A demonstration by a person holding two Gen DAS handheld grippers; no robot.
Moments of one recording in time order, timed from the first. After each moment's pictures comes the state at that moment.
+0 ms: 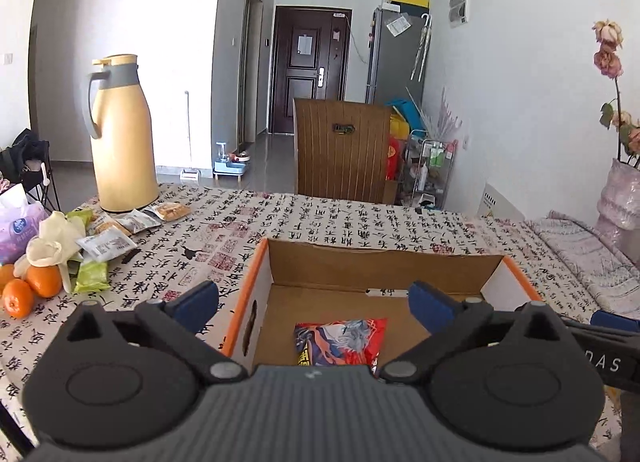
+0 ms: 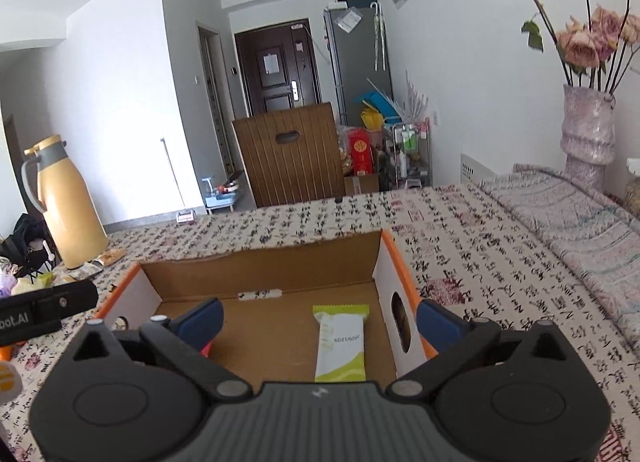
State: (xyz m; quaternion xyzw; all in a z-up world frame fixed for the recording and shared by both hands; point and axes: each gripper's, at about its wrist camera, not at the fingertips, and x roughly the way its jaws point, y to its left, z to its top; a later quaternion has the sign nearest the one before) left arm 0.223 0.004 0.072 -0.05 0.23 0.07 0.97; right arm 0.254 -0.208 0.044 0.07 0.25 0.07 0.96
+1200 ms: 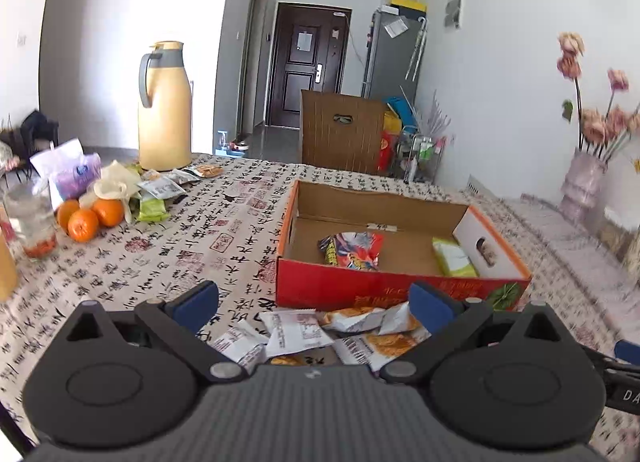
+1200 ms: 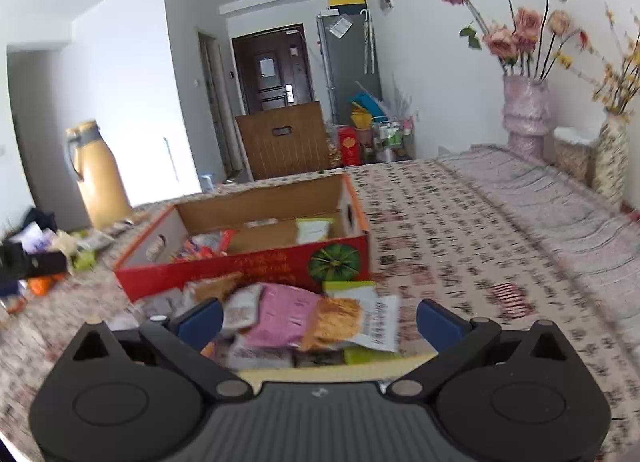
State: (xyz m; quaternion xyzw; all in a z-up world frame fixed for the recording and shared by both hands) left arm 0.059 0.020 0.064 -0.06 0.24 0.06 0.97; right arm 0.057 -0.245 0.028 0.06 0.25 0.05 0.96
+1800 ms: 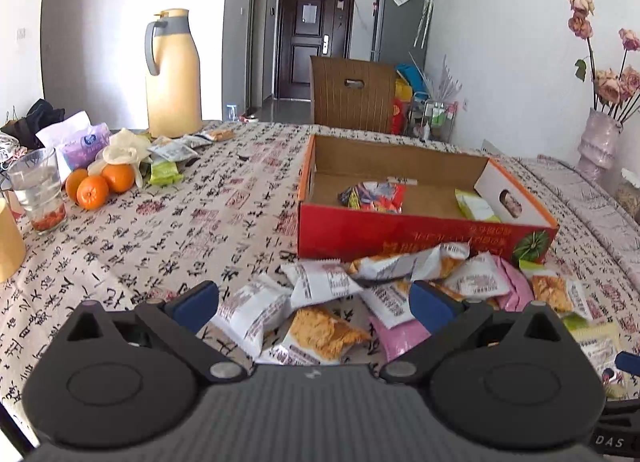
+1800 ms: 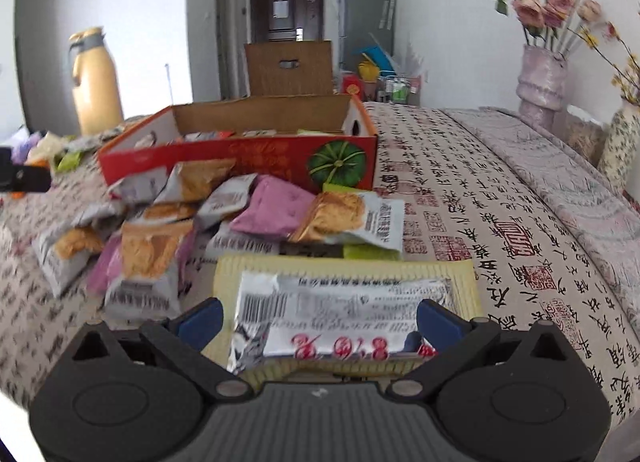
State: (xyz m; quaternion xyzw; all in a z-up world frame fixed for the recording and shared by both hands) left arm 0.056 0.028 0.028 -0.05 0.28 0.07 0.95; right arm 0.046 -0.221 -0.027 -0.02 0.33 0.06 0.94
